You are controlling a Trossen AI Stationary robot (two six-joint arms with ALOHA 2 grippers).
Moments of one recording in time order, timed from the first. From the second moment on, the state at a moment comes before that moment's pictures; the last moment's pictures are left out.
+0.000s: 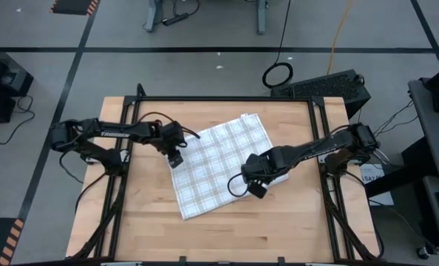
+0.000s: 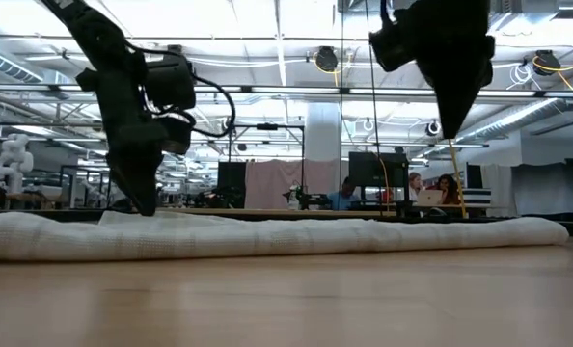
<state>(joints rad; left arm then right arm) 0.35 1.37 0.63 -0.49 0.16 -0.24 0.23 1.68 1.35 -1.18 0.08 0.80</state>
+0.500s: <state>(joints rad) 0.28 1.39 0.63 -0.64 0.05 -0.60 0.26 1.60 1.35 -1.30 0.08 0.58</state>
